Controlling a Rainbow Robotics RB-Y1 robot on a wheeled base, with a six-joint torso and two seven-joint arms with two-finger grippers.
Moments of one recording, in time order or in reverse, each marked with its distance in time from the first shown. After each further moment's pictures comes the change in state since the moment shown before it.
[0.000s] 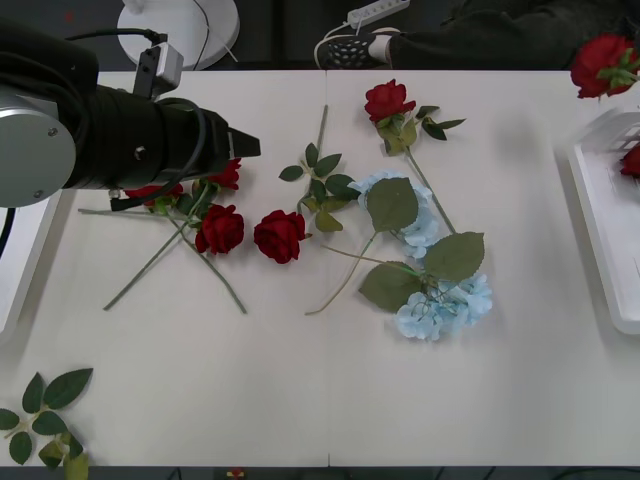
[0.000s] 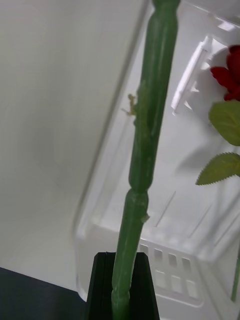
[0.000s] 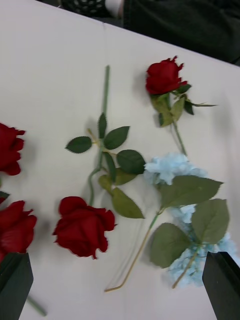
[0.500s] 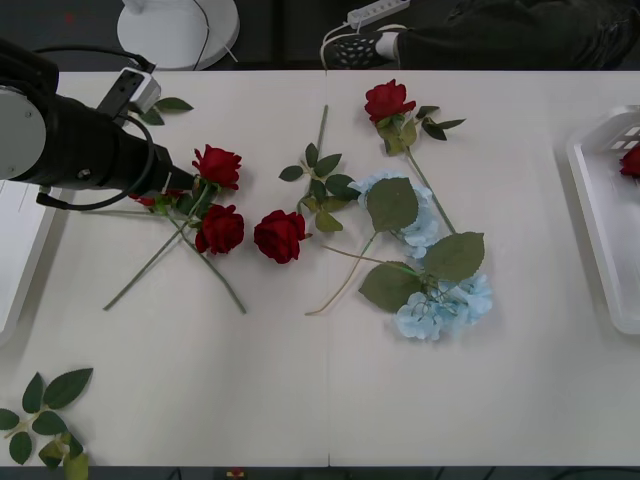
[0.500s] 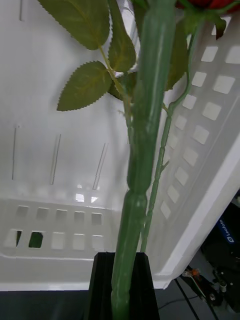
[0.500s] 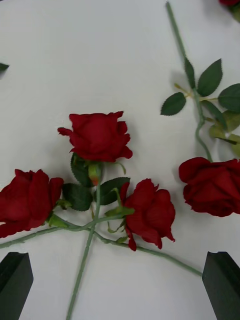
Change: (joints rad) right arm 0.056 -0.001 0.000 0.234 0.154 -0.163 0.147; left arm 0.003 0.087 0.040 0.216 -0.026 0.022 -0.584
